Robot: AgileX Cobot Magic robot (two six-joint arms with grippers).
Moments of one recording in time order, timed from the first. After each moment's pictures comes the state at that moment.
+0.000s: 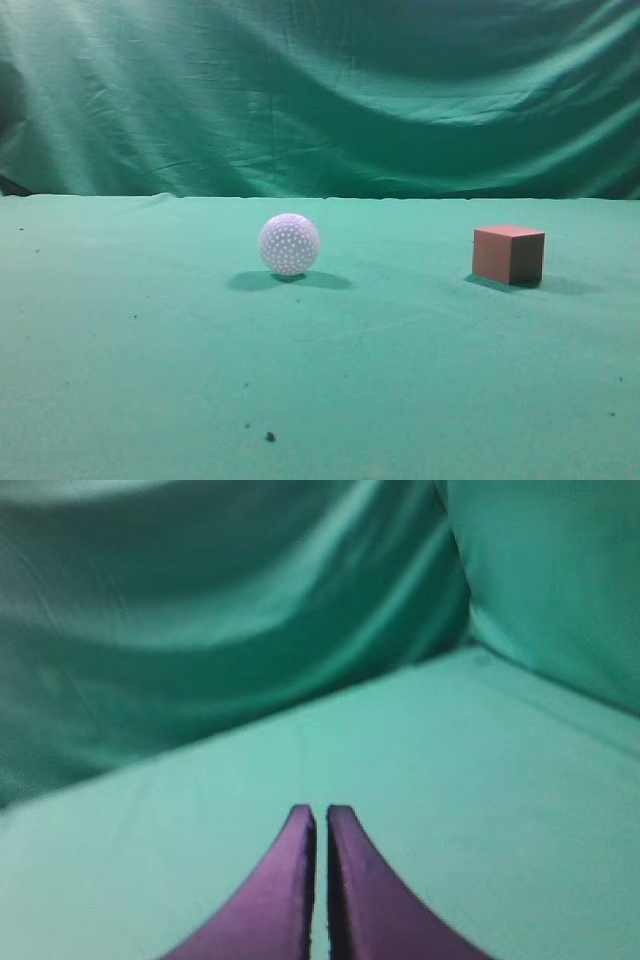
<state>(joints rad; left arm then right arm) -0.08 -0.02 0.03 0.15 0.36 -0.28 0.02 -0.01 0.03 -0.04 -0.01 0.39</state>
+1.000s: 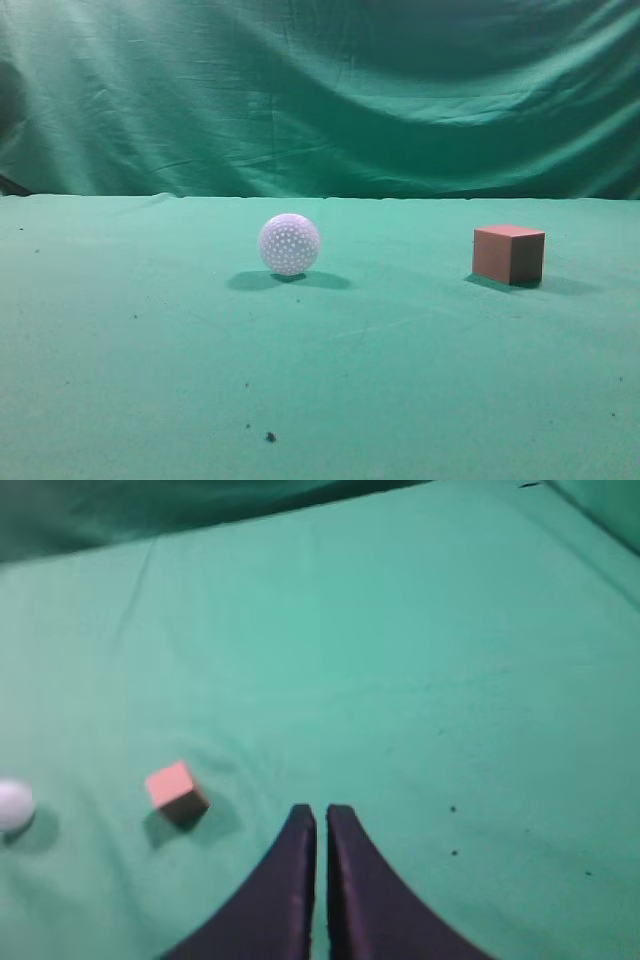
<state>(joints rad) -0.08 -0.02 0.03 0.15 0.36 -0.28 0.08 0.36 -0.42 0.23 0.73 -0.12</state>
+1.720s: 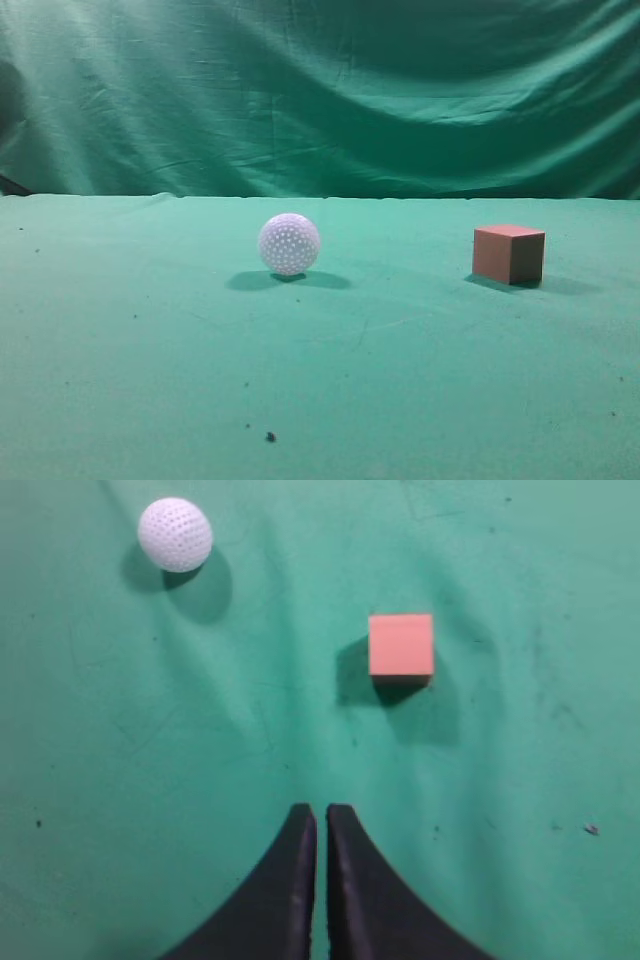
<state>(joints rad) -0.08 -0.02 0.03 0.15 0.36 -0.28 0.48 1.24 -0.85 0.26 0.83 -0.25</state>
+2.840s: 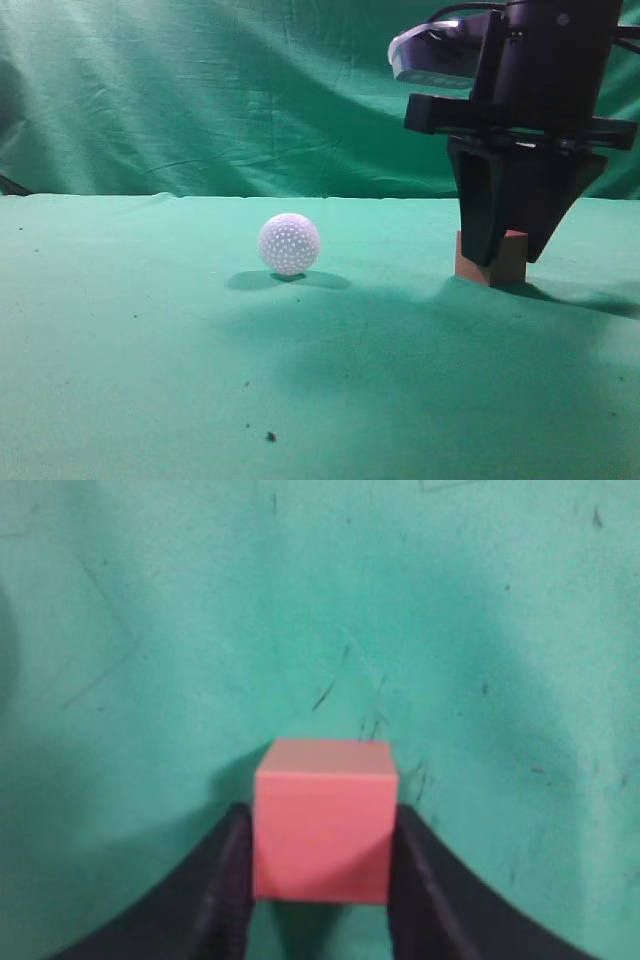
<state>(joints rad) -0.08 -0.02 0.03 0.15 0.36 -0.28 0.54 1.81 -1.08 0.07 0.75 -0.07</state>
